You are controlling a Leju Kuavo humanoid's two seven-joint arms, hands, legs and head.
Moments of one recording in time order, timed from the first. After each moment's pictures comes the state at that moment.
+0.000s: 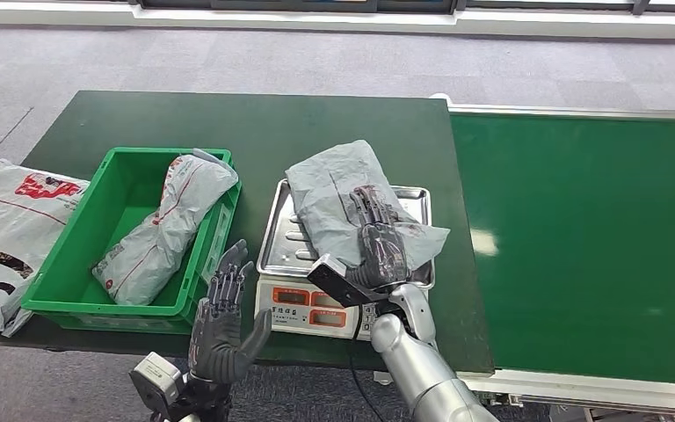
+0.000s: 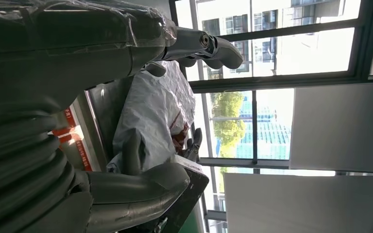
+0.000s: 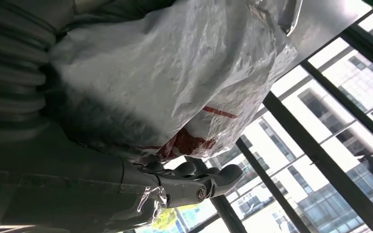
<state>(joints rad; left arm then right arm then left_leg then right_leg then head) 0.17 -0.25 -0.18 -1.58 -0.09 -0.12 -0.70 -0.48 0.35 0.10 -0.58 0.93 -0.41 -0.59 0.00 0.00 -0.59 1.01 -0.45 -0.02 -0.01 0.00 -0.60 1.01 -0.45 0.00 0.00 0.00</state>
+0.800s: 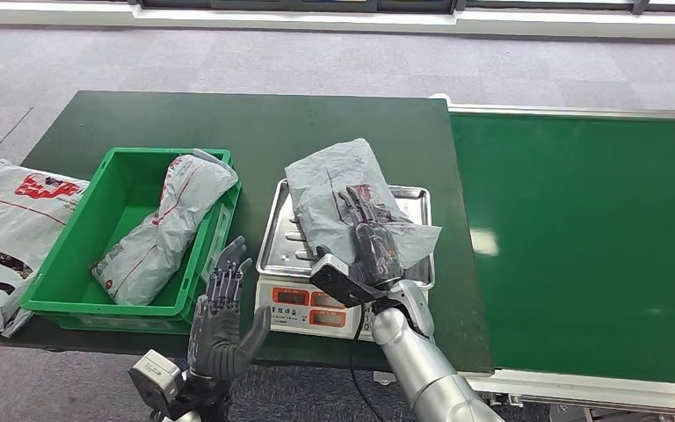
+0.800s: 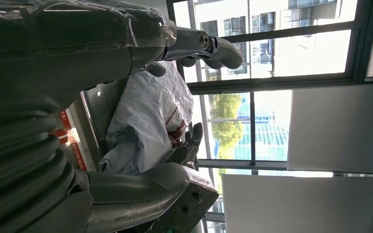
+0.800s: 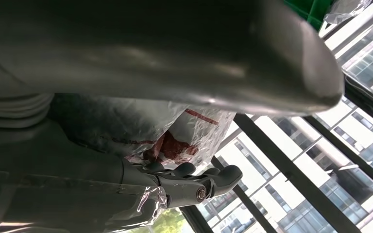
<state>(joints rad) 0.16 -0.25 -0.18 -1.58 -0.08 -0.11 -0.70 -0.49 0.35 0.11 -0.59 0.81 -0.29 -0.70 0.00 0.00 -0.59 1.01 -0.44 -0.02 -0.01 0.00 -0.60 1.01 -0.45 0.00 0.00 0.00</state>
